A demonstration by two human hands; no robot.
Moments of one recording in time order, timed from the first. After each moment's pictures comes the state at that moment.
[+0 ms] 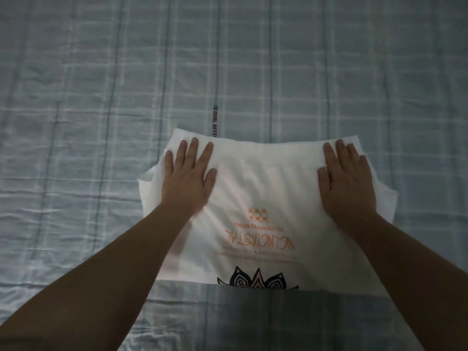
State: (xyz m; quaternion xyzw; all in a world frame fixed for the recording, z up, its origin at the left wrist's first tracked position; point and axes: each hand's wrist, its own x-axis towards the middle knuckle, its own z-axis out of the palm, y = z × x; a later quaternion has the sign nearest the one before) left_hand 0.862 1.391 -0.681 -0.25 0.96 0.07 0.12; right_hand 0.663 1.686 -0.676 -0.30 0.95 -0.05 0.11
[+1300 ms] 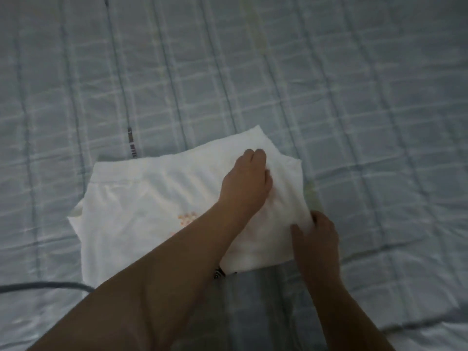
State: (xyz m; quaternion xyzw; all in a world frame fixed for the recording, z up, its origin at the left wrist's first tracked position) left_hand 0.715 1.633 -0.605 -0.09 0.95 0.30 0.05; right_hand 0.777 1.817 -0.619 0.16 0.93 -0.28 0.18
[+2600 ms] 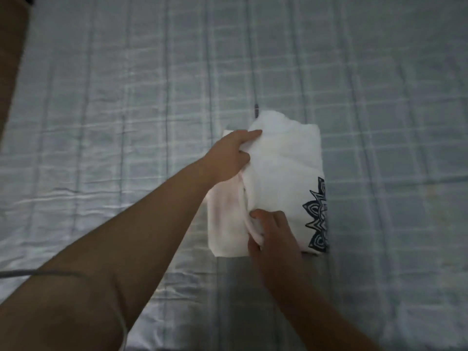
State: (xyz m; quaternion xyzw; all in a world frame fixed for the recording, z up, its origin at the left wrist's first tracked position) left_hand 0.872 1.331 -0.559 -0.19 0.86 0.46 0.13; right_hand 0.960 1.546 -0.559 -0.22 0.88 -0.36 0.21
